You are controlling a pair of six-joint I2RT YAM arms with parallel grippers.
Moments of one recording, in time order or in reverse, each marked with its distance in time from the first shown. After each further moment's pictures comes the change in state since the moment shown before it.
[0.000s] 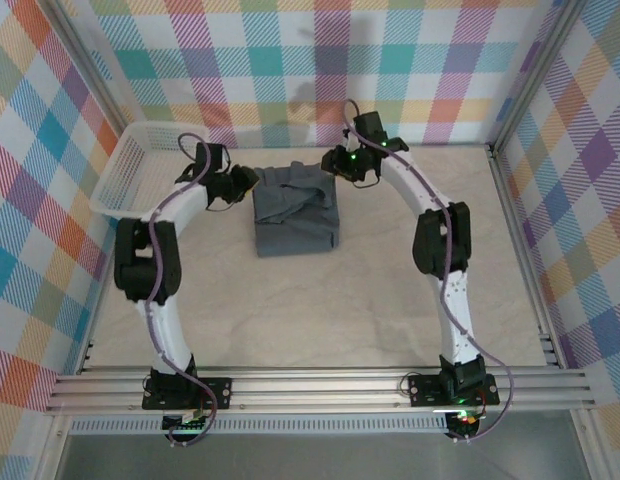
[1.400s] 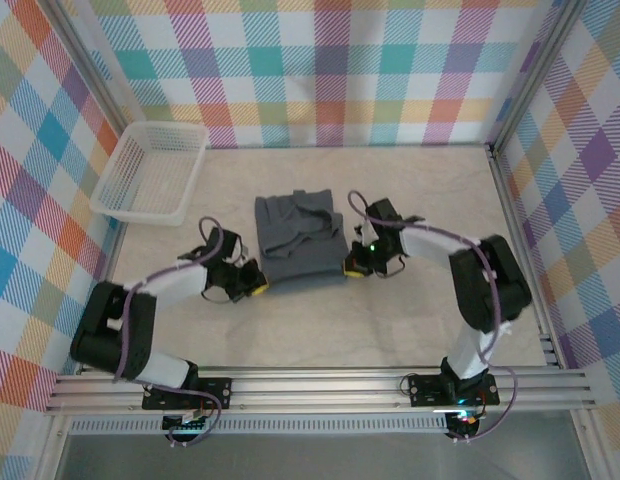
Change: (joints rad) left arm -0.246 -0.620 -0.905 -0.118 0.066 0.038; right arm 0.122 -0.721 -1.341 0.203 -0.085 0.014
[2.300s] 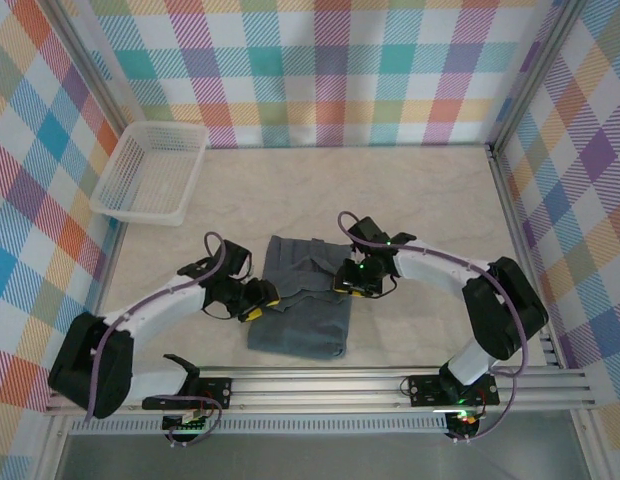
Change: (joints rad) left arm -0.121 -0.126 0.010 -0.158 -0.053 -0.113; right arm 0.180 -0.107 -0.019 -0.049 0.207 0.258
